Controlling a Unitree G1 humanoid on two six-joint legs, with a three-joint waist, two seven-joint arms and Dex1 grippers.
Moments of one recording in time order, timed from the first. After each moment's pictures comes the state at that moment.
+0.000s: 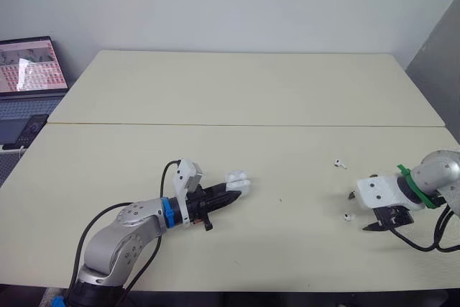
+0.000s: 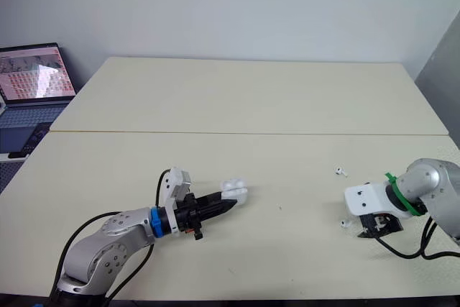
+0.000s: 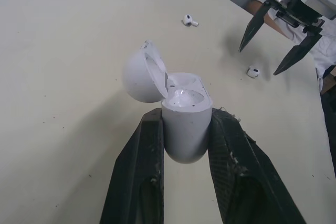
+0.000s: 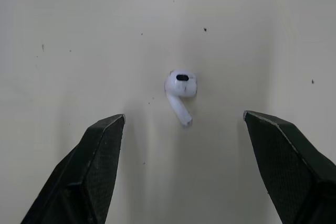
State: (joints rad) left arm -0.06 0.51 -0.03 -0.37 -0.63 0.65 -0.79; right arm -0.34 -1.20 0.28 -0.24 -0.06 0.22 1.46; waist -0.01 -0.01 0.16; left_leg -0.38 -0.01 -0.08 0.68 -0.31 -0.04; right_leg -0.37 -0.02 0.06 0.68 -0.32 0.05
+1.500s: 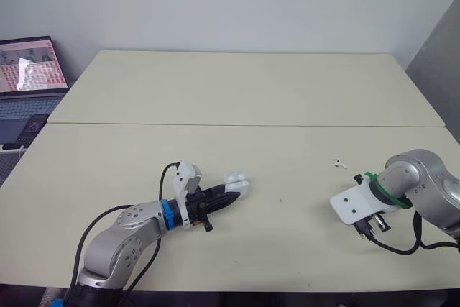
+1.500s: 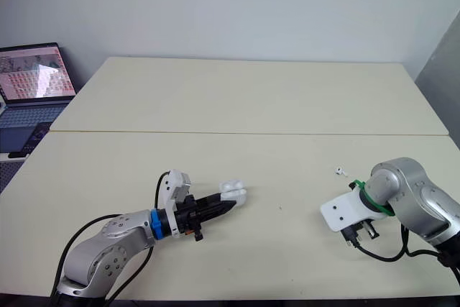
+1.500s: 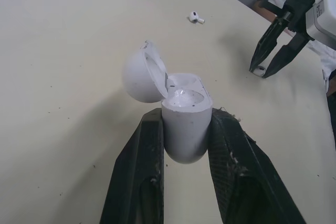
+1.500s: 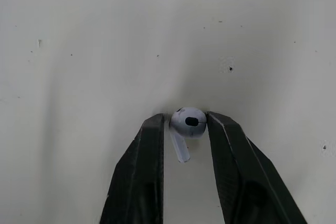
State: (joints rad) left arm -0.04 0.50 -0.03 -0.37 -0.63 0.65 -0.78; right arm -0.44 -1.13 0.45 -0.32 -0.29 0.21 1.52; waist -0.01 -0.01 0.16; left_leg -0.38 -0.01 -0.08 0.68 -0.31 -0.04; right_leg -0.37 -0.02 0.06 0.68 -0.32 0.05
